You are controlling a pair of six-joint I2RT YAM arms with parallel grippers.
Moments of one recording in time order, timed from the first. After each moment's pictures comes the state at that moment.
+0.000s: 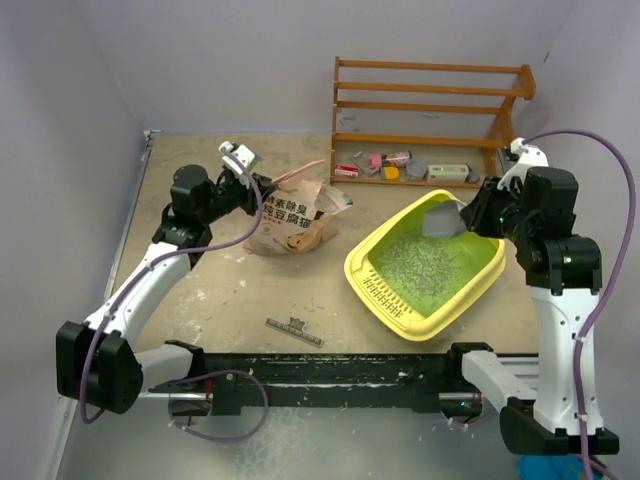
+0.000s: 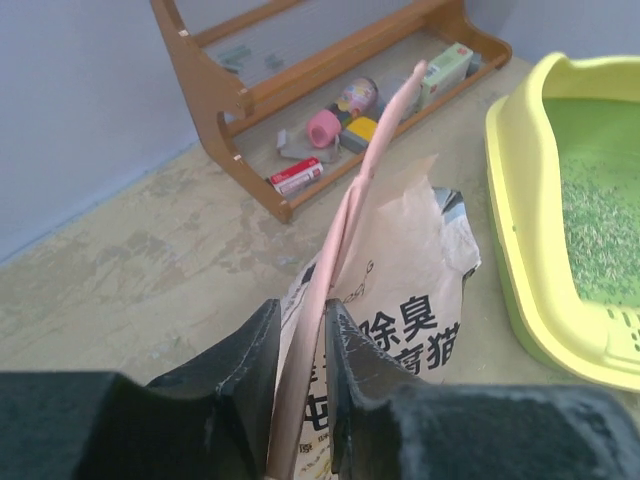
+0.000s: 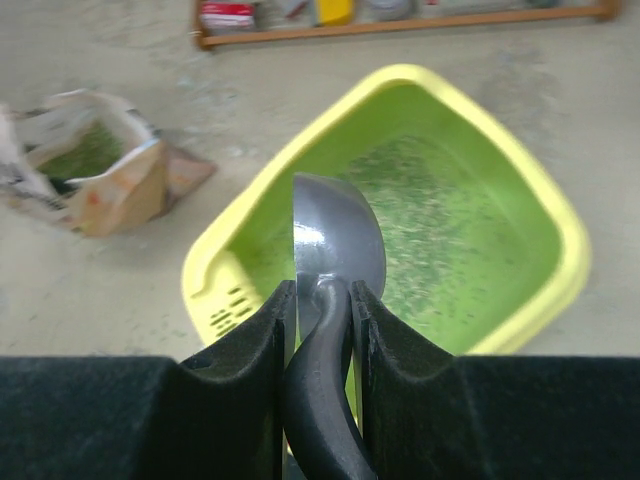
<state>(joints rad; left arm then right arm) -0.27 1.22 0.91 0.17 0.53 0.09 0.01 0.96 1.46 -1.08 -0.03 0.18</state>
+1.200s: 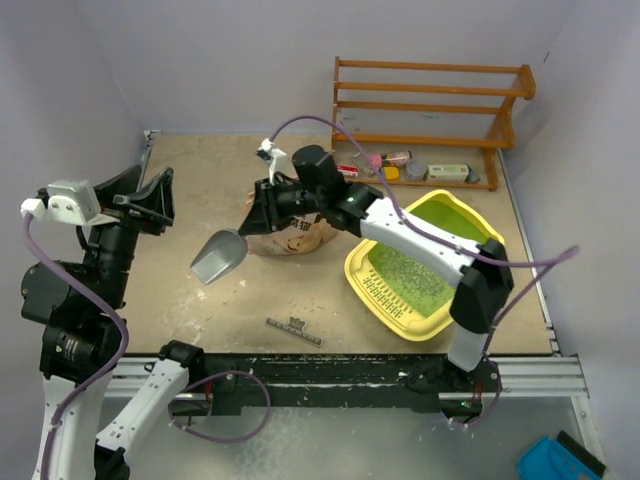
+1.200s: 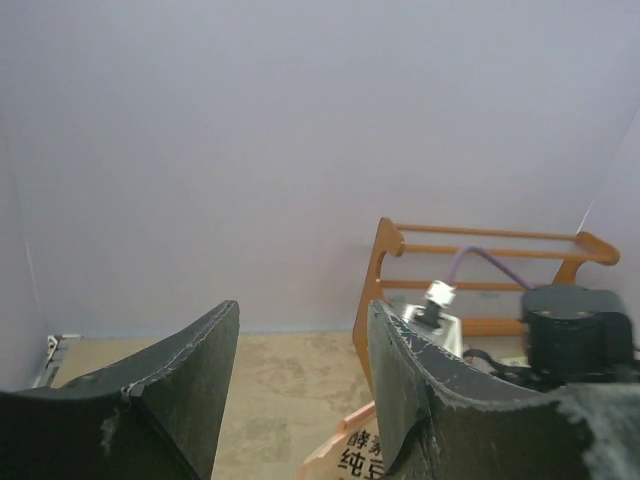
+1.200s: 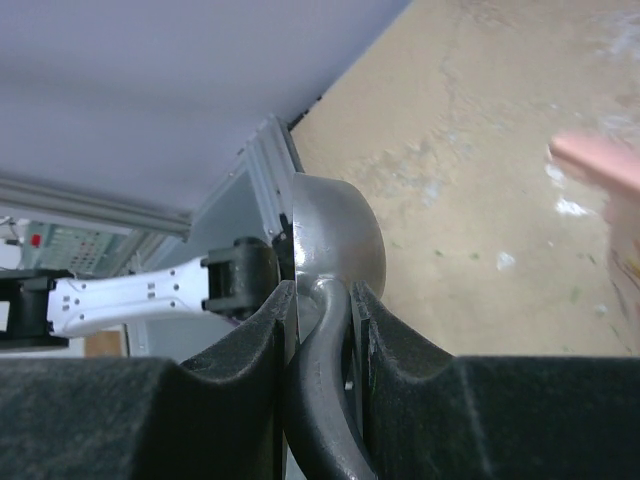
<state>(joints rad) -0.28 0.59 1.21 -0.23 -0.10 -0.14 0.87 1.74 1.66 -0.31 -0.52 0.53</state>
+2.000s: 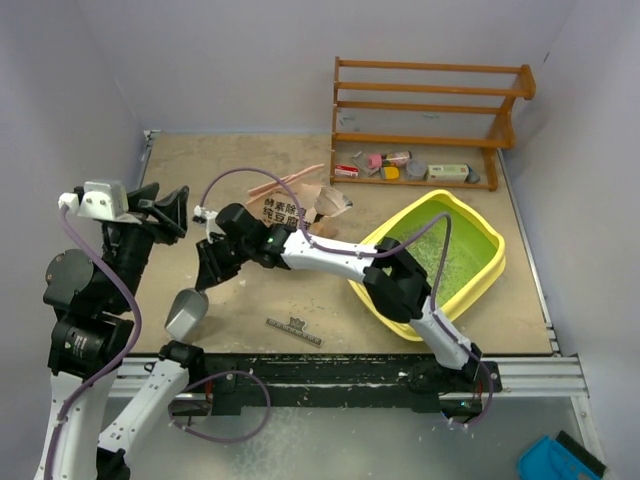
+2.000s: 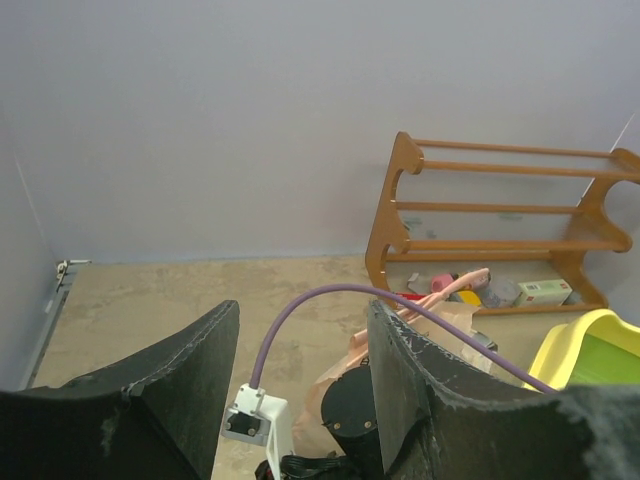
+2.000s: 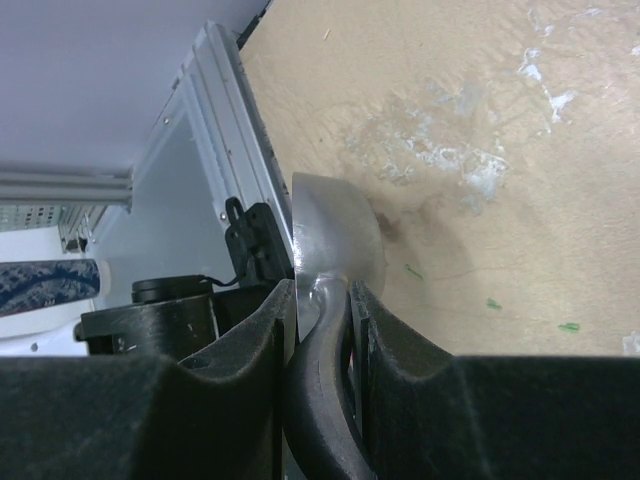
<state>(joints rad) -0.28 0.56 1.15 -0.38 -0.09 -0.13 1.10 2.28 1.93 -0.23 -0.47 0.61</state>
